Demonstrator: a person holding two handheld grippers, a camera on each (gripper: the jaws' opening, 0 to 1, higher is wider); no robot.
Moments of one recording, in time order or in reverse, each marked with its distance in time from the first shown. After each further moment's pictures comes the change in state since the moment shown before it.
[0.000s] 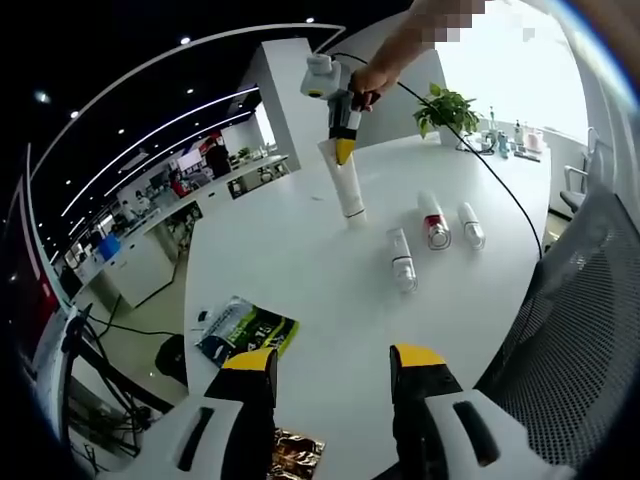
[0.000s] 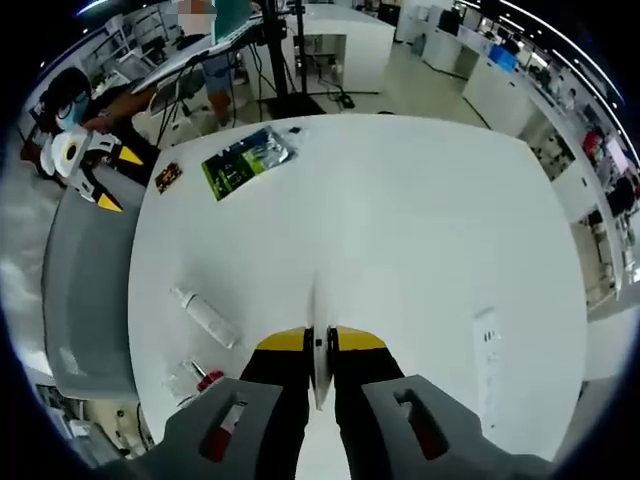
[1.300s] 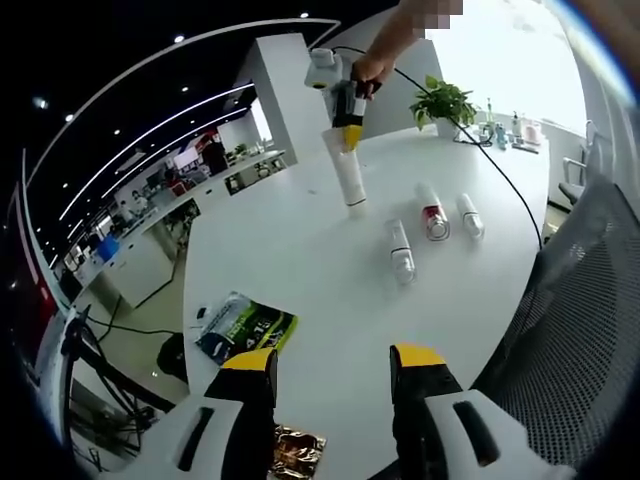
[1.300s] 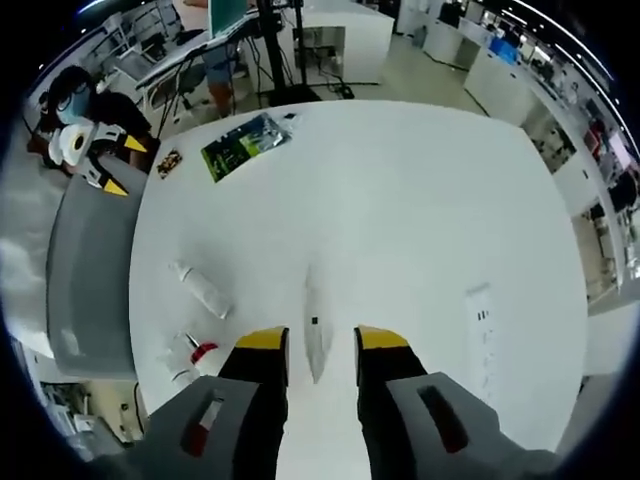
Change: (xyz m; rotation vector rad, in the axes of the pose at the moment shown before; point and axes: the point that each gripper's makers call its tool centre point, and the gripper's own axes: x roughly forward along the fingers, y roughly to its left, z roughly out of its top) left arm 0.003 0.000 -0.005 0.024 0.032 -0.001; right arm -0.015 -0.008 -0.027 0.014 0.034 0.002
